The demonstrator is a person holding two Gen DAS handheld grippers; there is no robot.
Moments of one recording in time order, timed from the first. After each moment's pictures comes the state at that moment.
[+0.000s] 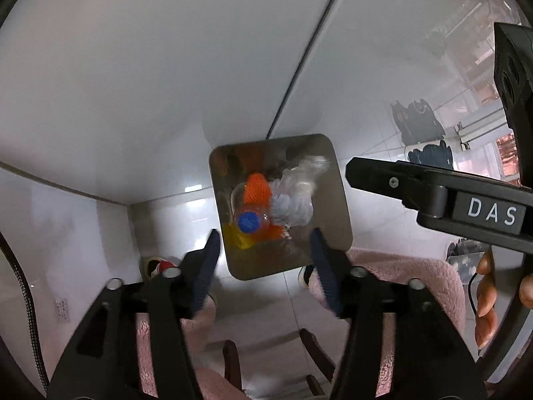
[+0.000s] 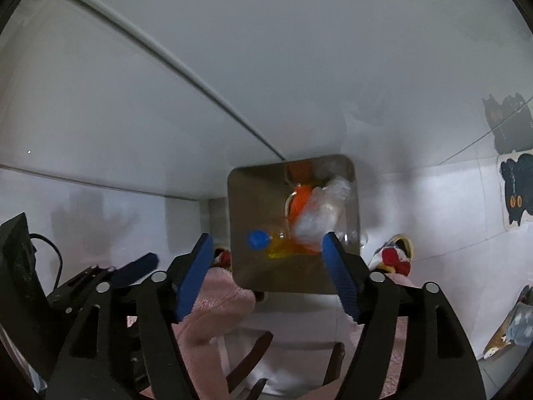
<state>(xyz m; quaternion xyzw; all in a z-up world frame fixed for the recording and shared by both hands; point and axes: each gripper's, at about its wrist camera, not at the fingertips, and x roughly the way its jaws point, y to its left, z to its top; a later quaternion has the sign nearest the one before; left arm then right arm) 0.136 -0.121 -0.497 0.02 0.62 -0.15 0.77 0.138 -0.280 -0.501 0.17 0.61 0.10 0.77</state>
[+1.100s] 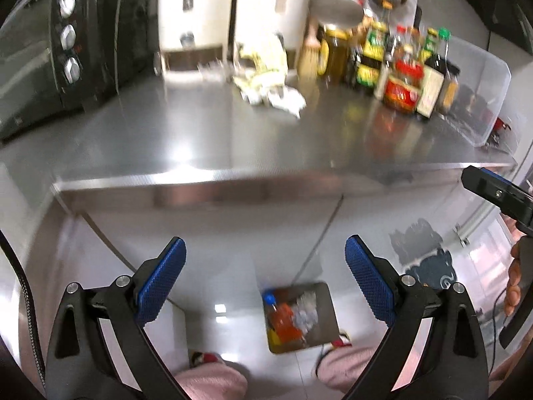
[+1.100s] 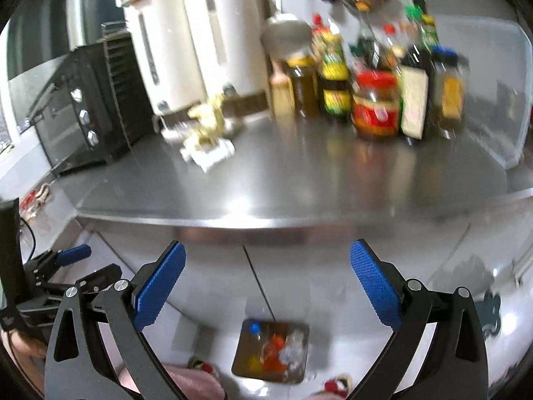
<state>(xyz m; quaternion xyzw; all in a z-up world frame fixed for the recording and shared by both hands) 0.076 -0.054 -0.205 0.00 0.34 -0.09 0.93 0.055 -0.305 -0.206 0.05 0.28 0.10 0.95</state>
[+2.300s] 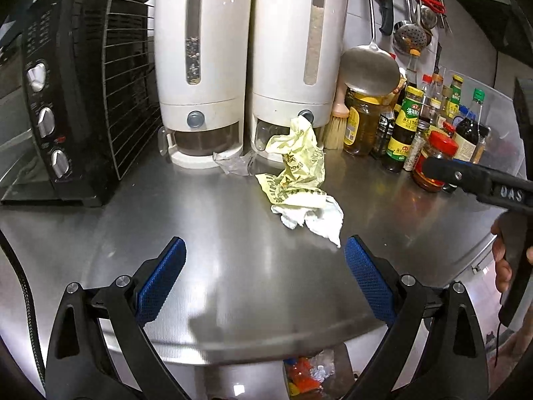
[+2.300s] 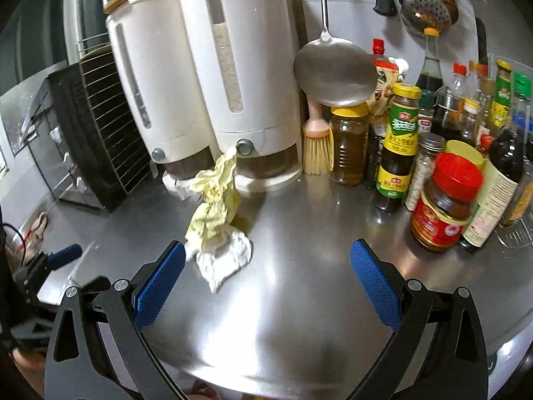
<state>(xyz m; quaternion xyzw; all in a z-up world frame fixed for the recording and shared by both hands) 0.191 -0.037 -0.134 0.01 0.30 -0.08 0.95 0.220 -0.262 -0.124 0.04 0.30 0.14 0.94</state>
